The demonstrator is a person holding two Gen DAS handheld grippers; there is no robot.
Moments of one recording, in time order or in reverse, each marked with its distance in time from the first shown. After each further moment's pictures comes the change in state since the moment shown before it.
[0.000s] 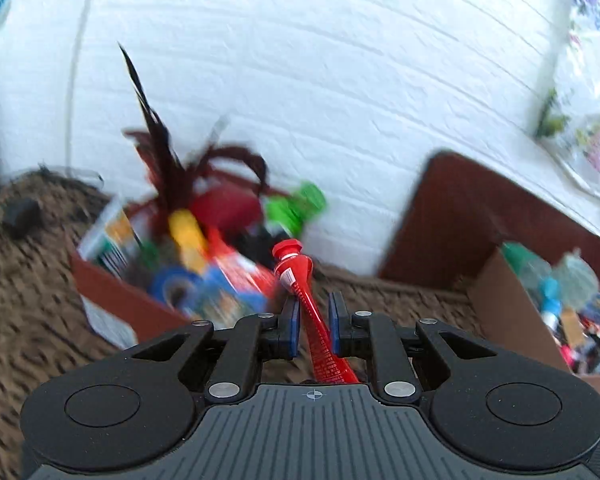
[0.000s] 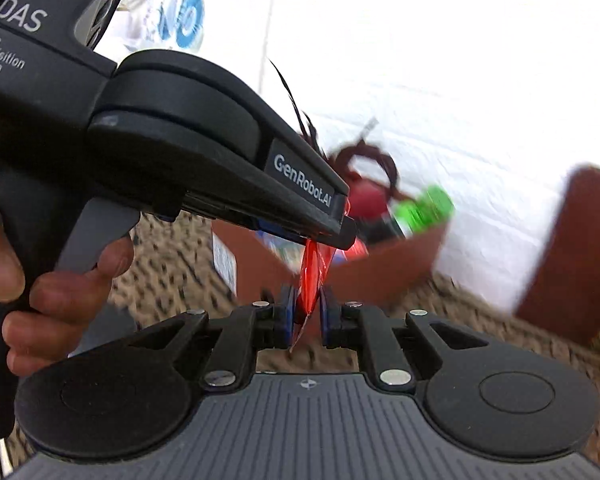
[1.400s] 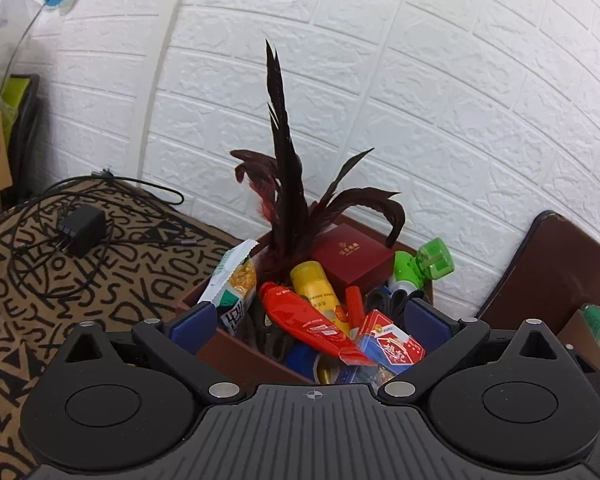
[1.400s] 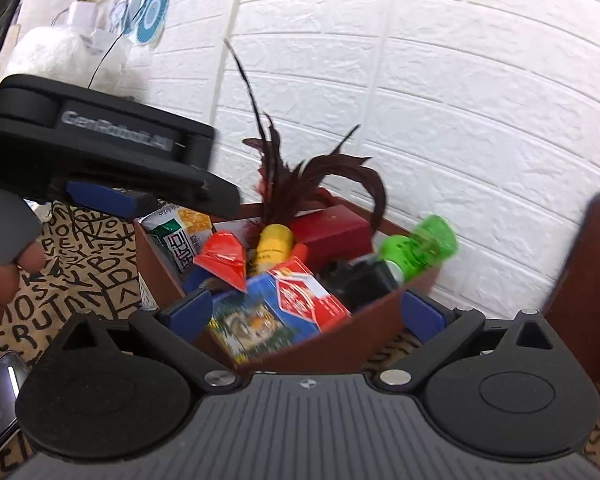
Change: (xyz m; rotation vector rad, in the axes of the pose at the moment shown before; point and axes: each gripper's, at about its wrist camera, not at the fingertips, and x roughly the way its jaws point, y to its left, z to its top) left arm 0.022 0.096 0.010 -0.121 -0.091 0.124; right arm 0.078 -0.018 0.012 -0.002 -0.032 -0.144
